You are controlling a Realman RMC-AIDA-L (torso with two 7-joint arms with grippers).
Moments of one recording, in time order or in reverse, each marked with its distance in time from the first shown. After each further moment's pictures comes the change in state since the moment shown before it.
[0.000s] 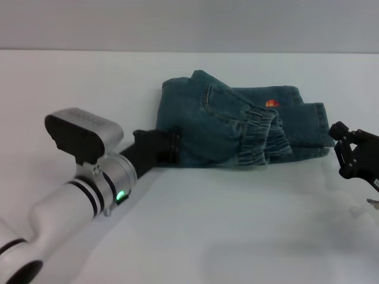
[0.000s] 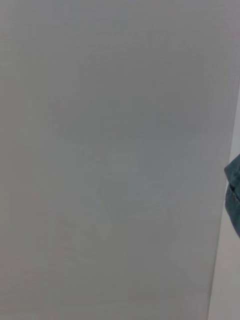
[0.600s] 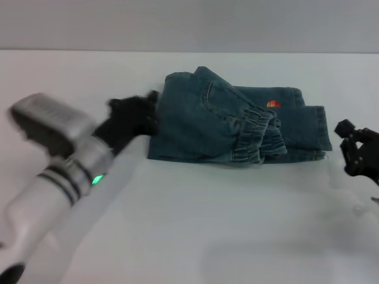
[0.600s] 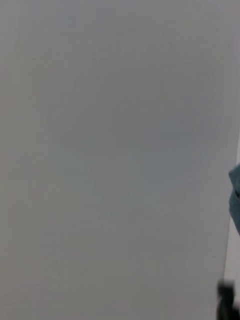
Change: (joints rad) left arm 0.047 0.005 -0.093 0.054 -0.002 0.236 0.177; right arm 0.000 0.002 0.036 0.019 0.009 0.012 0.001
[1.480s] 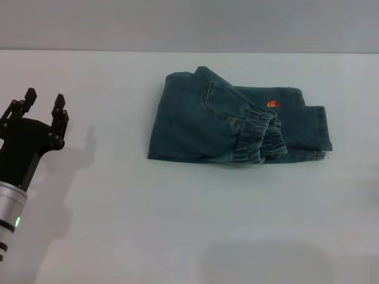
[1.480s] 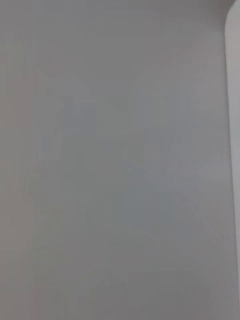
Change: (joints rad) left arm 0.292 -0.004 -0.179 0.009 -0.003 0.356 0.258; right arm -0.139 -0.006 0.427 0.104 0.043 0.018 -0.224
